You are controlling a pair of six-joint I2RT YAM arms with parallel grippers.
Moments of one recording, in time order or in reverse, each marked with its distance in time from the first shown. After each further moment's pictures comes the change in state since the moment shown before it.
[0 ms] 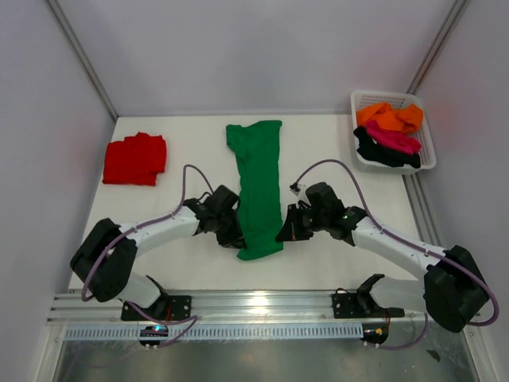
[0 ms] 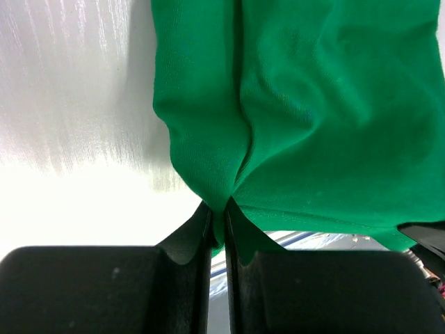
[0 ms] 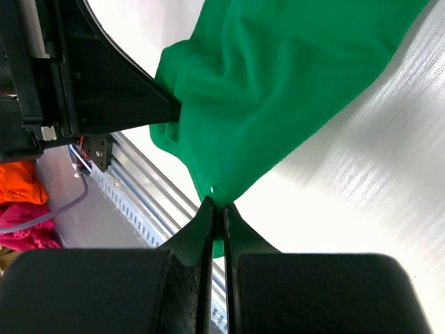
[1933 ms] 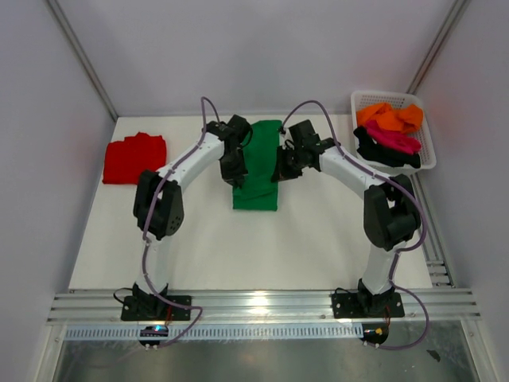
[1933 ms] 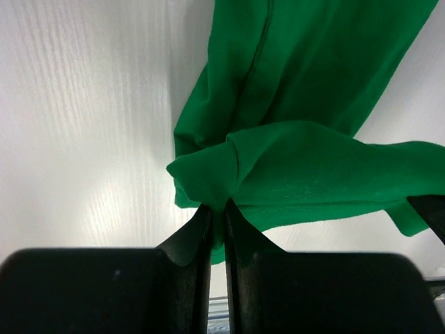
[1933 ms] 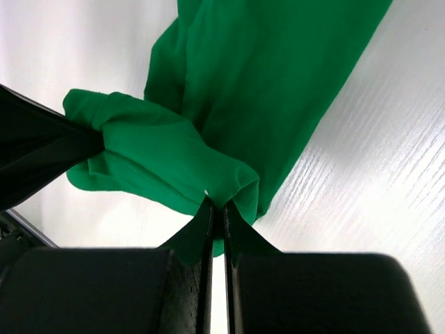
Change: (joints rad) left arm 0.210 0.635 1.085 -0.645 -0.211 0.314; right arm -0.197 0.665 0.808 -0.269 0.121 -0.269
